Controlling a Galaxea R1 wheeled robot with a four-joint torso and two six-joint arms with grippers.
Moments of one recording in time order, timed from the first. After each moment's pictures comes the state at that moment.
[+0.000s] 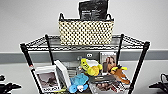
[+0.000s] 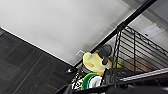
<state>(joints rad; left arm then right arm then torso) 0.45 1.62 -1.50 -0.19 0.43 -0.48 -0.47 1.82 -1.65 0.53 -0.52 0.11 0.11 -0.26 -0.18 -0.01</state>
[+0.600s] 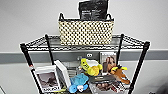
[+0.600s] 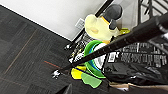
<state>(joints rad) 0.80 1.85 -1.59 -0.19 0.22 -0.44 -0.74 2.01 -1.76 0.53 -0.43 -0.01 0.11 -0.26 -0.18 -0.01</state>
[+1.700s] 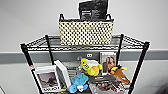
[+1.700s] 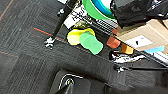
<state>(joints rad) 1.15 2.15 -1.76 -0.19 0.00 -0.30 -1.12 2.31 -1.92 0.53 -0.20 -0.15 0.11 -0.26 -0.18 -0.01</state>
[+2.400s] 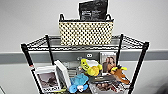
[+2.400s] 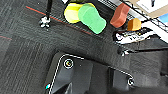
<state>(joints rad) 1.28 2.41 -1.99 -0.19 -0.01 -0.23 -1.24 2.50 -2.13 0.52 -0.13 -0.22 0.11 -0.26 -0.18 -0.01</state>
